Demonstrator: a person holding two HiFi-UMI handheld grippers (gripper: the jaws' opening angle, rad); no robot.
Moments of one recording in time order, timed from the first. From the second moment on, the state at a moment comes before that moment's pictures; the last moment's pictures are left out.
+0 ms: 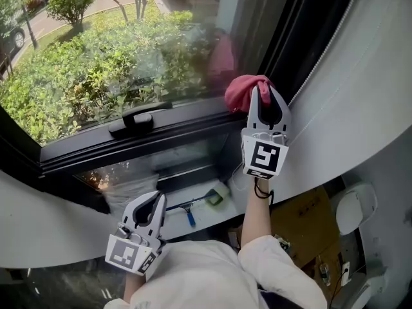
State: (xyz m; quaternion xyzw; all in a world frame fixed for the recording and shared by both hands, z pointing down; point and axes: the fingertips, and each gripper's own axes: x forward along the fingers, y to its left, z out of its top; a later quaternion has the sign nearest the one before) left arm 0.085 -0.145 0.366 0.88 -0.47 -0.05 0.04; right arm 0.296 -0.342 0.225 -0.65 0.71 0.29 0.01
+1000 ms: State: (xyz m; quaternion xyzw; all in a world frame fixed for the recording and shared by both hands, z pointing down) left arm 0.092 -0.142 0.366 0.89 -0.46 -0.04 0.04; right arm 0.297 -0.343 0.264 -0.64 0.72 0.26 -0.02
